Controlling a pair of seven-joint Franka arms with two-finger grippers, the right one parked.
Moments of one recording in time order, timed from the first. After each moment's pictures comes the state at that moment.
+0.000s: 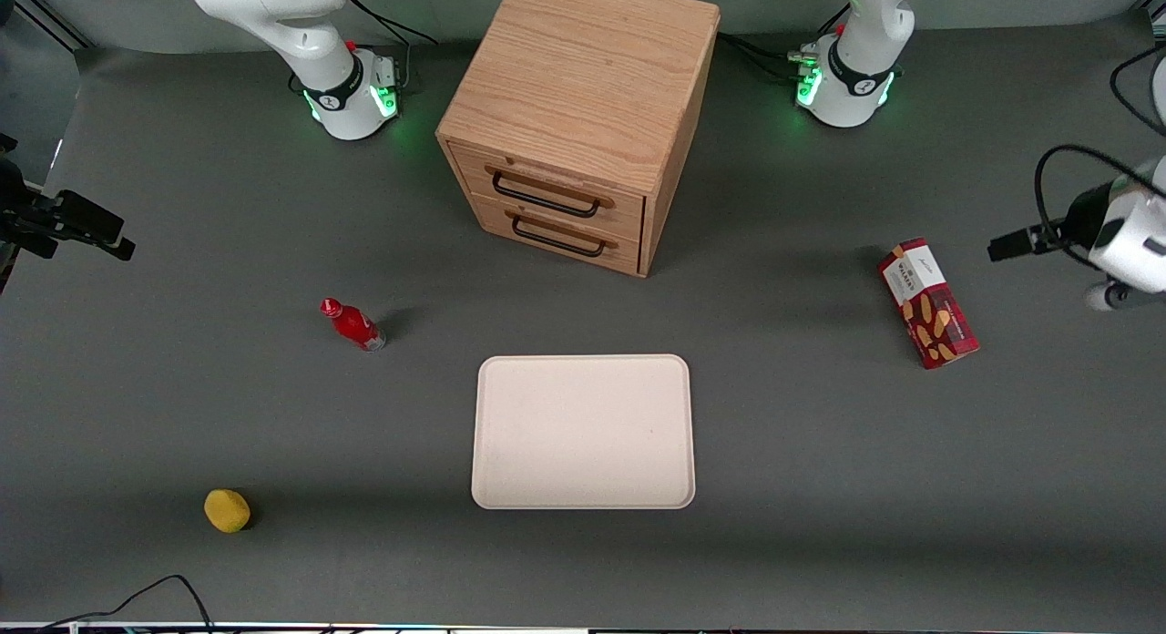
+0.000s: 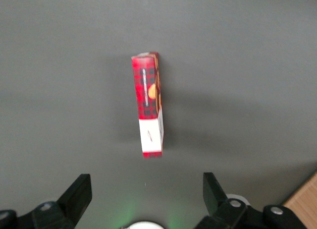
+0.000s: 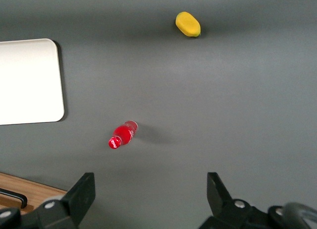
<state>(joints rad) 0.04 0.06 0.05 -1.83 0.01 1.68 -0.13</state>
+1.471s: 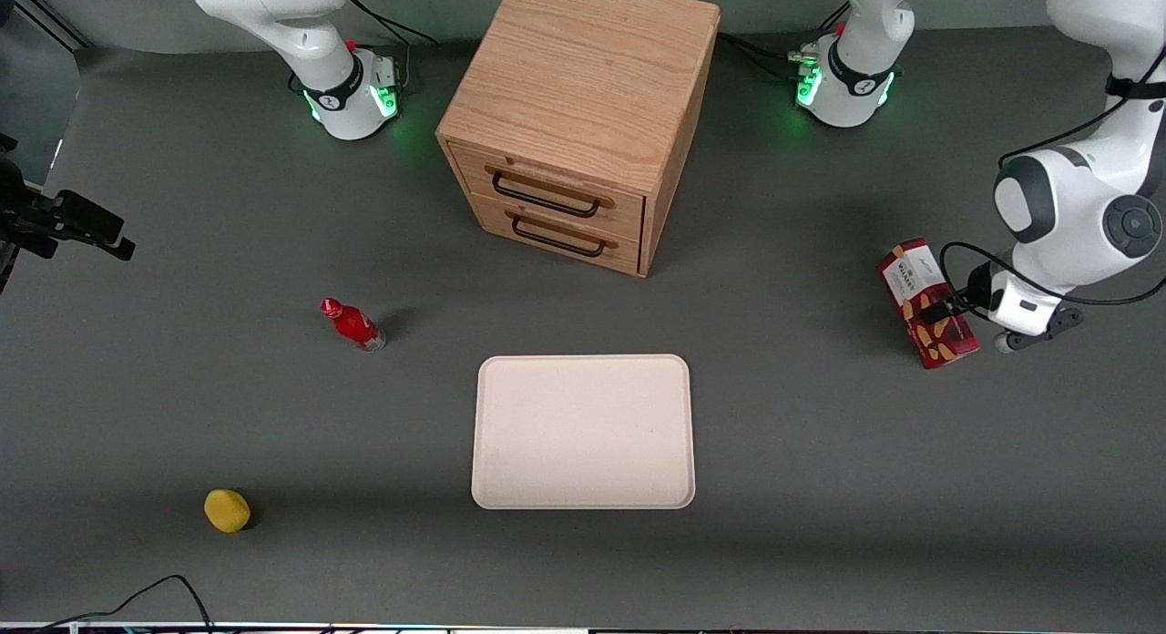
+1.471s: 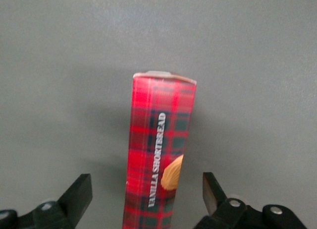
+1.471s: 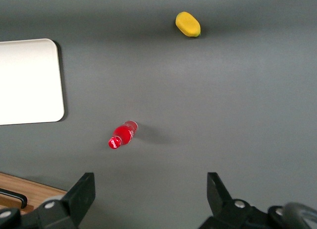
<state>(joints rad) 0.04 0.19 0.12 -2.32 -0.10 2.46 -0.15</state>
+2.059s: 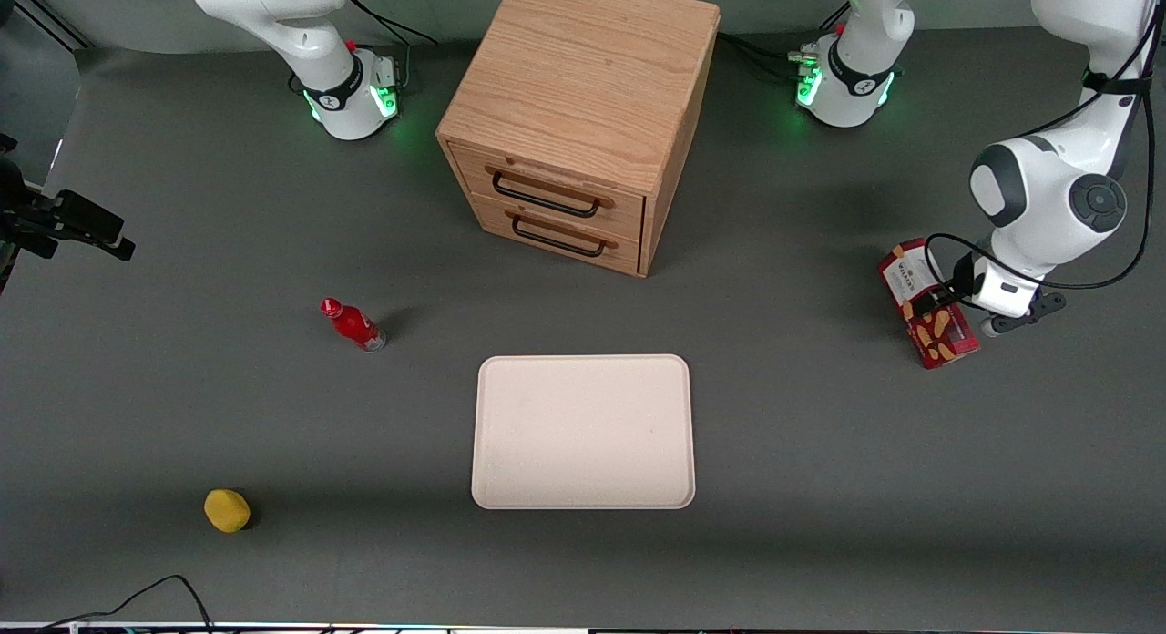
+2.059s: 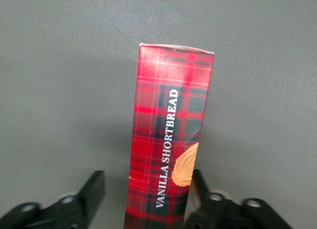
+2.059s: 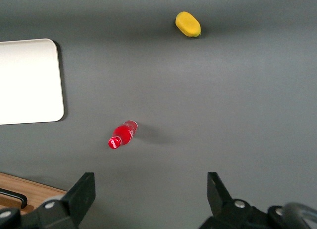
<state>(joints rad) 0.04 0.19 0.11 -2.42 -0.10 2.61 -0.15</state>
